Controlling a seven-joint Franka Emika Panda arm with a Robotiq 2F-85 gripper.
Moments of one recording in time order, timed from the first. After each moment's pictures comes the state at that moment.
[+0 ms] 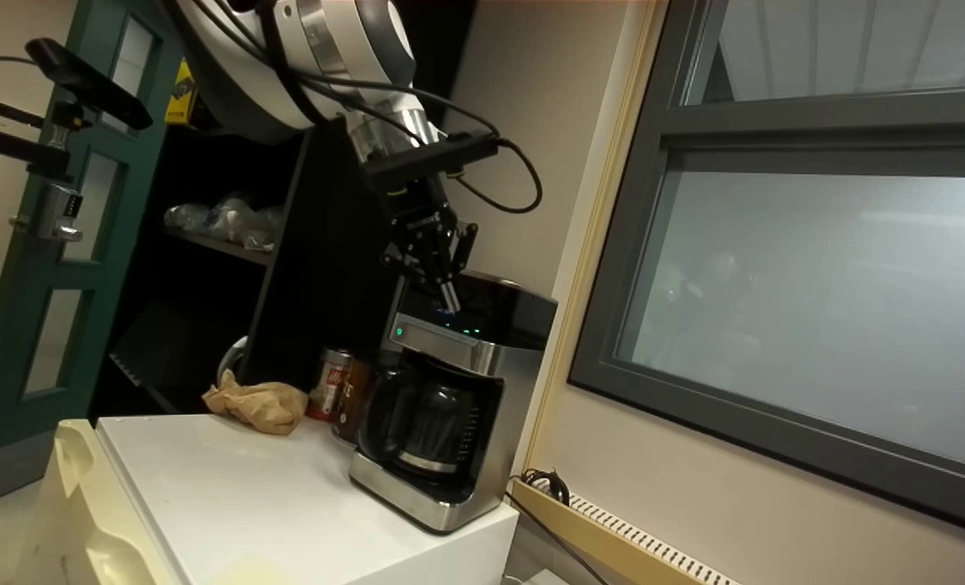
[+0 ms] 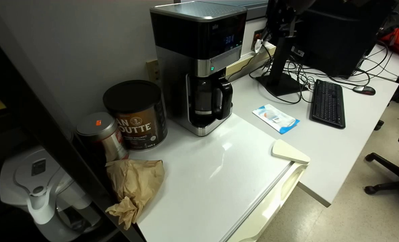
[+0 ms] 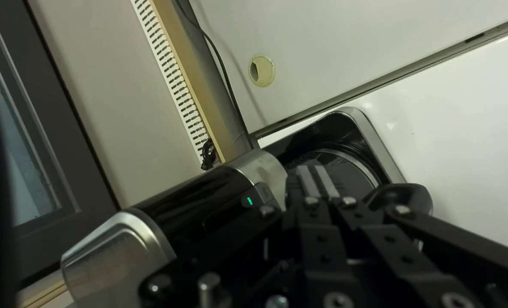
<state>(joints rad) 0.06 0.54 -0.02 -1.64 -0.75 2.63 -0.39</state>
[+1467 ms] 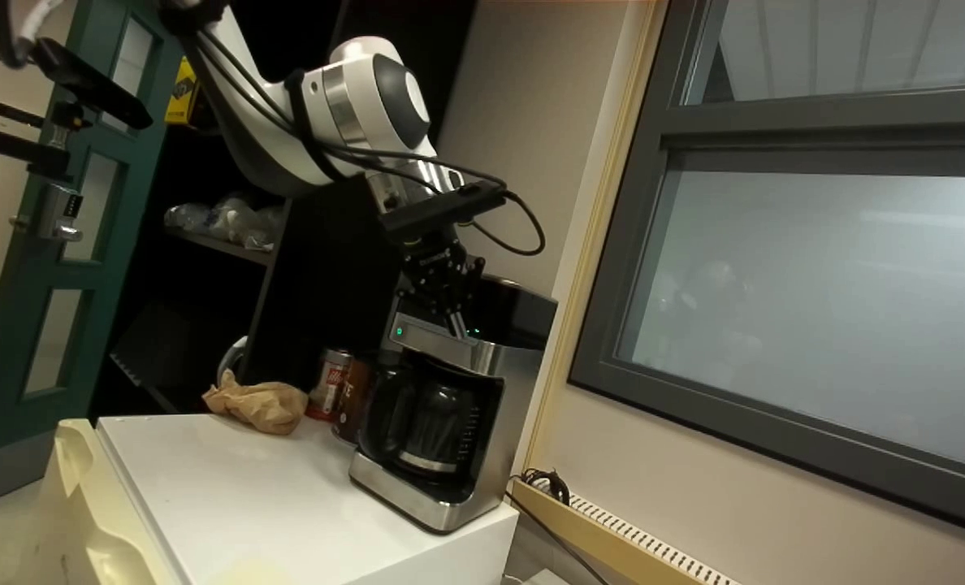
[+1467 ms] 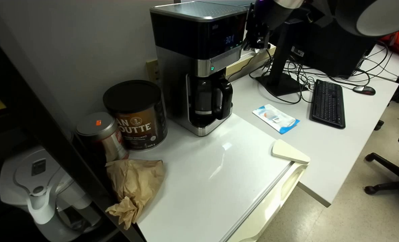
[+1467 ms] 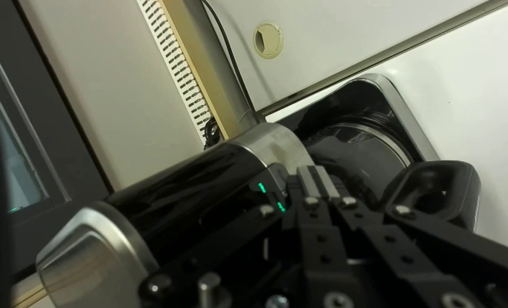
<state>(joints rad) 0.05 0.71 -0.01 -1.46 -0.71 2.68 -0.40</state>
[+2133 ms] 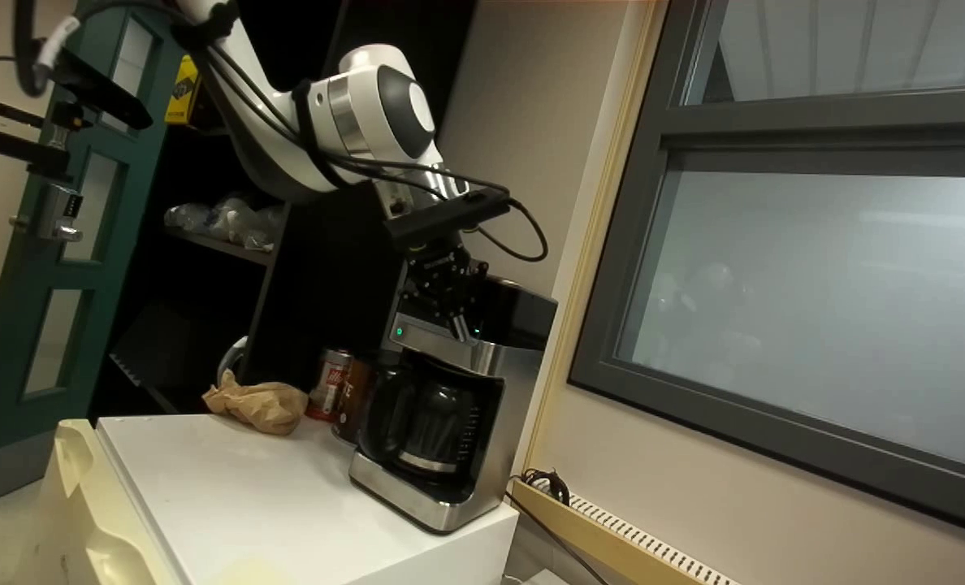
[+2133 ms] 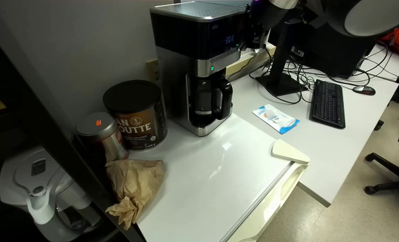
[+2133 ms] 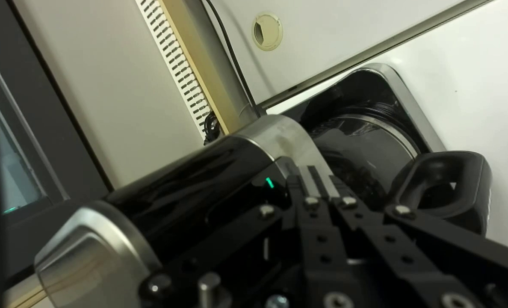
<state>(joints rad) 0.05 0.74 -0.01 -1.42 -0.65 2.68 -0.44</state>
